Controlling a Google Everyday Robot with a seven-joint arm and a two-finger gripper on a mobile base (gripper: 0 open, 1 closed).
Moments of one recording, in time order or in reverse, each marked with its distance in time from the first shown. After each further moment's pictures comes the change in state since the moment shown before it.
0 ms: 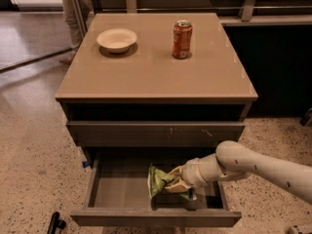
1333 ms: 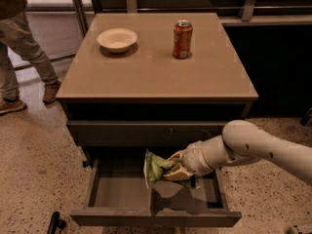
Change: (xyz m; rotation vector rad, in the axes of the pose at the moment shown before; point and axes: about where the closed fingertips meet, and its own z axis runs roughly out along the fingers) arm -0.092 0.025 -0.064 0.014 0.012 -0.065
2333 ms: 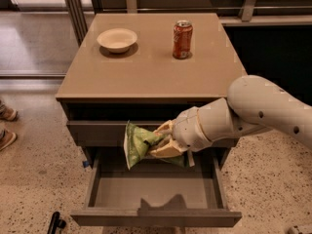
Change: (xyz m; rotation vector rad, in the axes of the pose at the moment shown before) arm -0.153 0.030 -0.078 0.029 -0.035 -0.122
